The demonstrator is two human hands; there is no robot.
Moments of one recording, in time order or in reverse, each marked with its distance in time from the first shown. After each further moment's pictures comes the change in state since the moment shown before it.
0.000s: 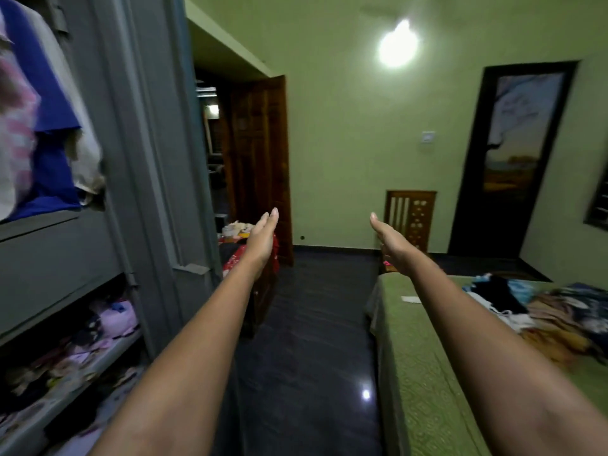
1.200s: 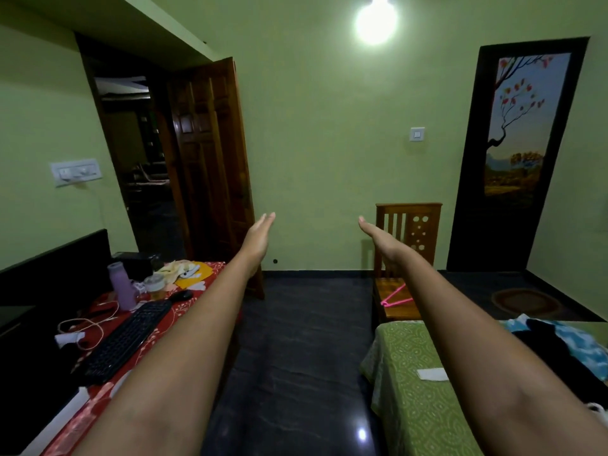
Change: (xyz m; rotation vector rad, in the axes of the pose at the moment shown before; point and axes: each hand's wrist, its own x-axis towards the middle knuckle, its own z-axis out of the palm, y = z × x) left_hand 0.585 -0.157 0.195 0.049 -0.137 -0.041; right_hand 0.574 0.060 -0.094 -0.136 0.035 0.061
